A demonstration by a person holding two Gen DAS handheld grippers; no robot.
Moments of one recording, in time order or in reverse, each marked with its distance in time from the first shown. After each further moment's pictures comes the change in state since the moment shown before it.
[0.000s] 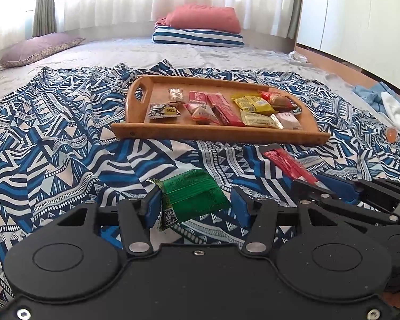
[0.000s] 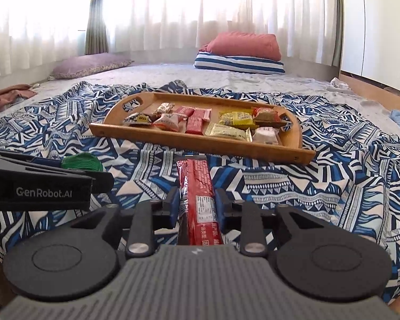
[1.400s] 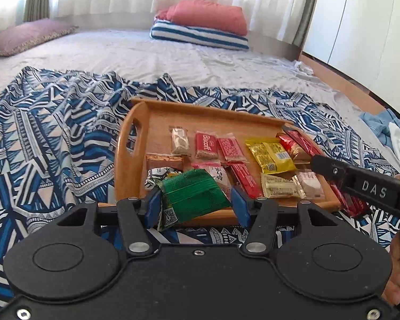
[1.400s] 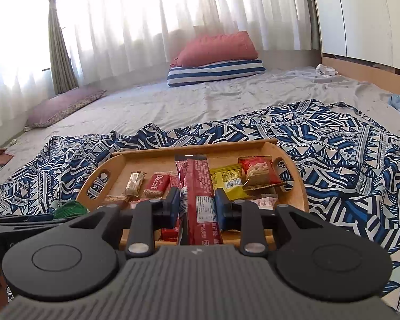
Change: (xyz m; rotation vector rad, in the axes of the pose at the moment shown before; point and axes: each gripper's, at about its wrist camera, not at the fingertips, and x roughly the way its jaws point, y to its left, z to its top) left arm 0.091 0.038 0.113 -0.073 0.056 -0.069; right arm 0.086 -0.043 0.115 0.223 0.010 -0.024
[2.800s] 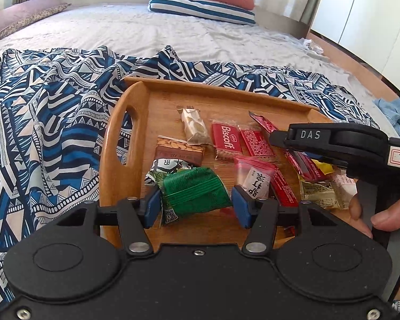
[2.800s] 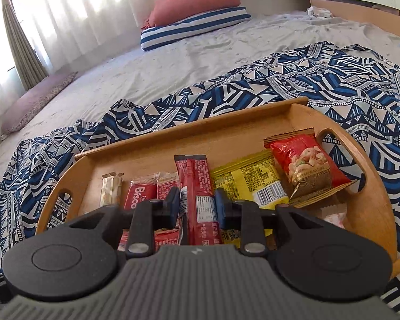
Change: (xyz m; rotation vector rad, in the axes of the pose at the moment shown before) left arm 0.087 0.021 0.022 0.007 0.105 0.006; right arm 0.145 0.005 0.017 0.154 0.173 -0.041
